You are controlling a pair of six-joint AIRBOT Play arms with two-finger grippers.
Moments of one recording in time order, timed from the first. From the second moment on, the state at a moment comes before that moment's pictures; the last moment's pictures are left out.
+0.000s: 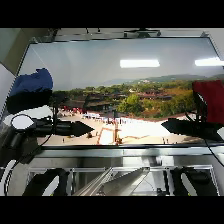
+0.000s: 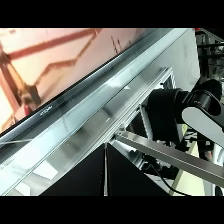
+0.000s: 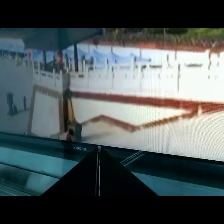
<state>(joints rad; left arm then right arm) -0.05 -0.82 0.65 0.53 -1.37 -1.13 -0.05 -0.59 0.62 -0.96 1.22 1.58</state>
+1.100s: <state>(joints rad) -0.05 -0.82 0.65 0.52 -1.31 -1.13 -0.05 -0.59 0.62 -0.97 1.21 1.44</state>
